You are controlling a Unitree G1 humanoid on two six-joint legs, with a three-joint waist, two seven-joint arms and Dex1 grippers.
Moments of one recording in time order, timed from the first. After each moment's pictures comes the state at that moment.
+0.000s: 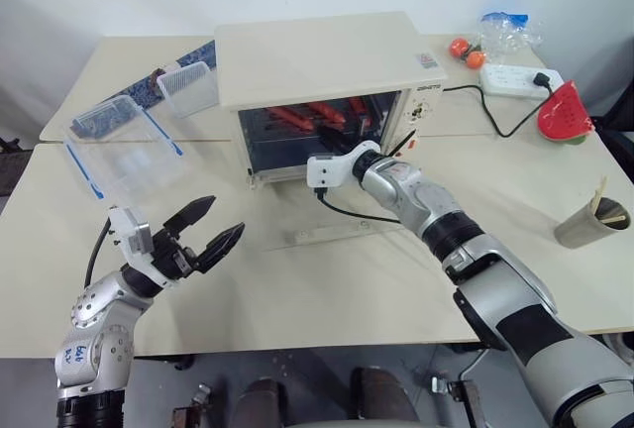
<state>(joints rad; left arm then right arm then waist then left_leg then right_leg) -0.05 0.43 0.33 -0.18 -0.68 0.22 -0.85 -1.09 -0.30 0.52 0.85 -0.80 -0.31 0.01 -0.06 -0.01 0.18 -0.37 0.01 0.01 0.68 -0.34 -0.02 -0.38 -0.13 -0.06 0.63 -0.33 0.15</state>
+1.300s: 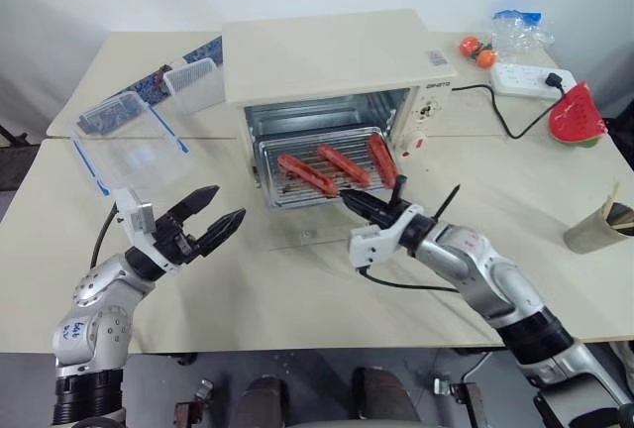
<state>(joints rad) -0.13 0.49 0.34 -0.14 -0.76 0.43 -0.80 -0.42 -0.62 0.33 -0.12 -0.71 -0.33 0.32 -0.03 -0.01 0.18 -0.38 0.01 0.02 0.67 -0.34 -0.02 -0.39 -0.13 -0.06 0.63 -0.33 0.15</state>
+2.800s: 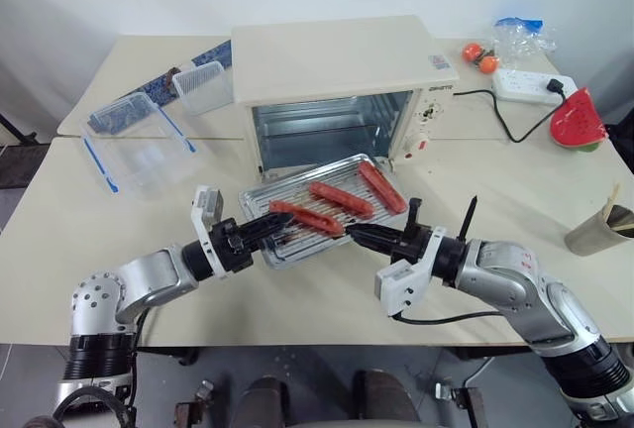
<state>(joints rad) -0.30 0.53 0.20 0.02 -1.94 1.18 0.10 -0.29 -0.72 0.23 -0.33 -0.48 -0.43 0.62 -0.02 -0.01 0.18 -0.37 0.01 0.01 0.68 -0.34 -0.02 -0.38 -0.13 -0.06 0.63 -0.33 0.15</state>
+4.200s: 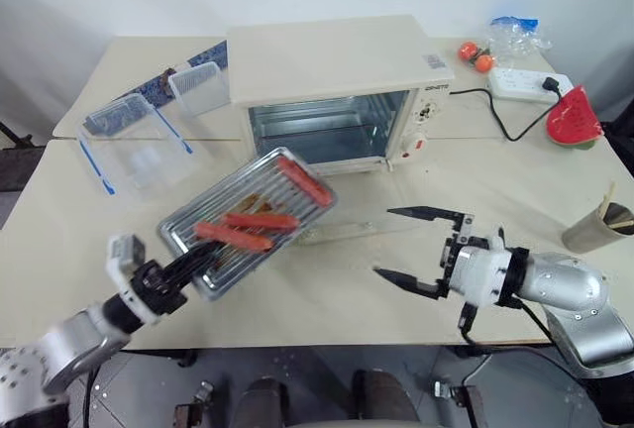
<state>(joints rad) 0.15 0.55 0.61 -0.04 -1.94 1.25 -0.07 -0.09 -0.80 0.02 -0.29 0.32 -0.27 0.90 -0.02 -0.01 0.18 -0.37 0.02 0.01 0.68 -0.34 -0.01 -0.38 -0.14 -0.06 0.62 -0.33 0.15</state>
